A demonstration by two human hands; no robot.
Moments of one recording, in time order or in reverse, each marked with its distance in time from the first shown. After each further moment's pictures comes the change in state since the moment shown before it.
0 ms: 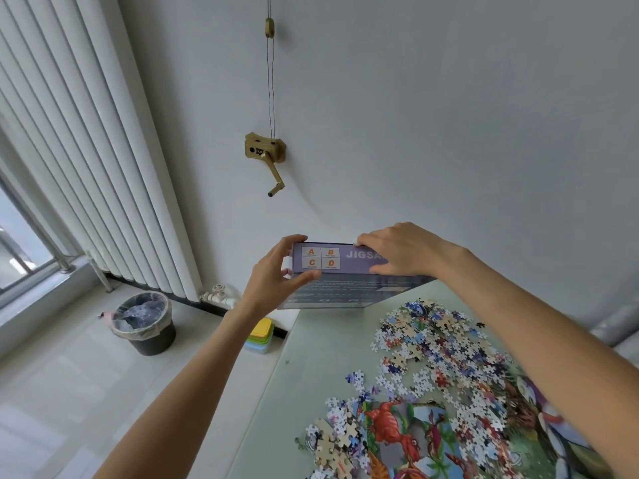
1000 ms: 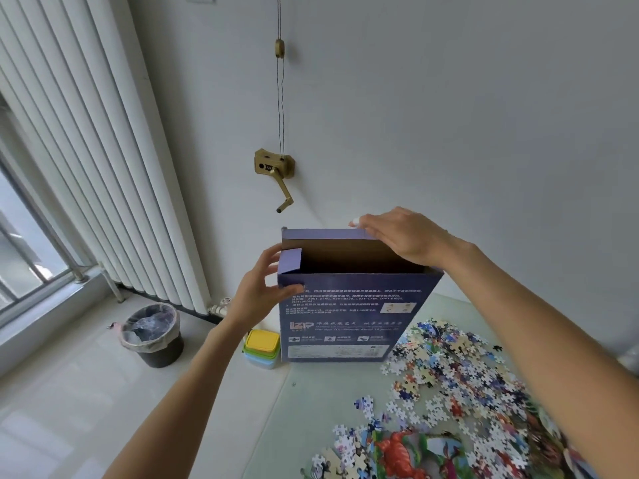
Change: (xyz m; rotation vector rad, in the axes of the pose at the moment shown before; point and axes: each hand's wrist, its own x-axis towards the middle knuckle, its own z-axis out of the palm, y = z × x) left_hand 0.009 -0.011 -0.028 -0.138 0.046 -0.092; right_hand 0.031 0.037 -0.003 0.328 0.296 0.038
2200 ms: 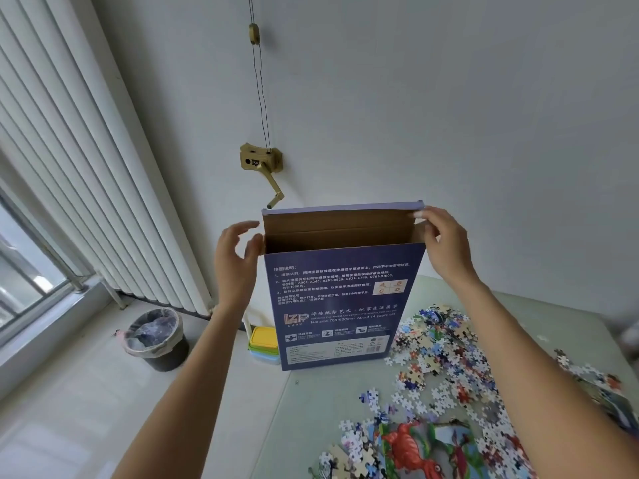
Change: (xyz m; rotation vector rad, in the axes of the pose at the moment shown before) left_hand 0.041 0.002 -0.002 0.076 0.527 0.133; right_hand -0.052 0.038 0.061 0.356 0.628 0.621
